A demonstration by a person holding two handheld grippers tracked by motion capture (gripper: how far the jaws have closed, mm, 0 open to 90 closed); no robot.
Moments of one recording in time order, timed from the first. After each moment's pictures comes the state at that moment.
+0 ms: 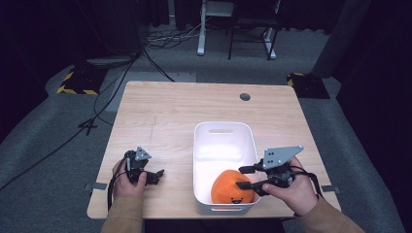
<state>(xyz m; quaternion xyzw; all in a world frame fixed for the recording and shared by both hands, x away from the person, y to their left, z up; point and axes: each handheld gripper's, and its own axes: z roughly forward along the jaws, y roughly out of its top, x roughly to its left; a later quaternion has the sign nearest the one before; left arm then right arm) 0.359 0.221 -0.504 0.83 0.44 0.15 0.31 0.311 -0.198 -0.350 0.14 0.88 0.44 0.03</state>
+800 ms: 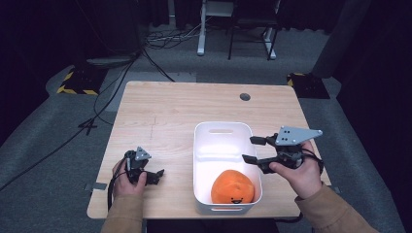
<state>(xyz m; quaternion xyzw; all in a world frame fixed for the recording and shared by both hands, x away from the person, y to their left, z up) 0.359 0.221 -0.504 0.83 0.44 0.15 0.31 0.340 -0.217 -0.324 0.19 0.84 0.50 0.13</state>
